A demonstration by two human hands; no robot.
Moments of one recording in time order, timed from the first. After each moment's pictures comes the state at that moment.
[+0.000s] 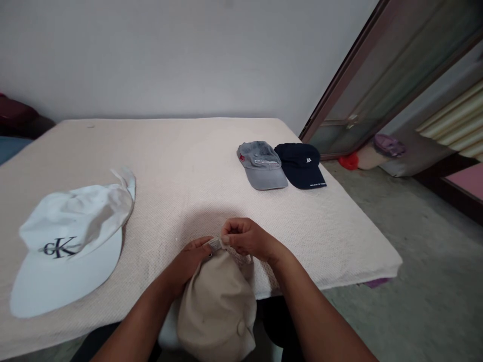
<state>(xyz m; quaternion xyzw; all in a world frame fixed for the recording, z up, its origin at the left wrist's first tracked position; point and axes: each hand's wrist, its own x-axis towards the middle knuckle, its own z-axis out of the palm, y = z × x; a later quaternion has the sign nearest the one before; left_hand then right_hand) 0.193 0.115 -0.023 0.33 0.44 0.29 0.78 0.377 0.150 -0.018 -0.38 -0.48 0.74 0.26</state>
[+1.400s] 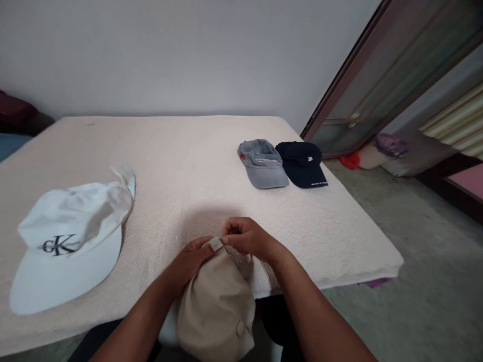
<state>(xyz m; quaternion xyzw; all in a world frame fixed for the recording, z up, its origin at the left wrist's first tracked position) 0.193 0.112 -0.027 0.32 0.44 0.29 0.78 0.376 0.148 -0.017 -0.40 -0.50 0.72 0.27</state>
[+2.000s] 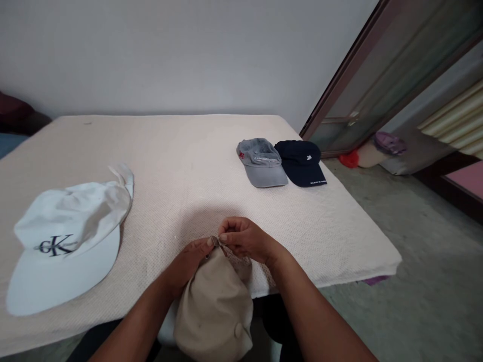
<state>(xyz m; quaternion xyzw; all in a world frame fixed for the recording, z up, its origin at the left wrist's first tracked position) 0.197 0.111 -0.014 0.40 0.47 0.29 0.73 0.371 0.145 -0.020 -0.35 -0.40 0.80 0.28</state>
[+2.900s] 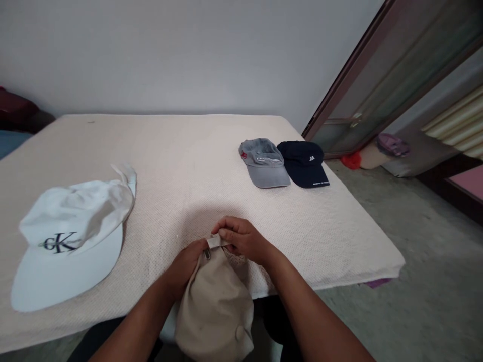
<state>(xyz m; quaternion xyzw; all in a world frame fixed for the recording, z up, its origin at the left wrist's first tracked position) 0.188 0.108 -0.012 0.51 0.55 0.28 0.60 0.358 0.142 -0.023 -0.38 -0.50 0.72 0.31</state>
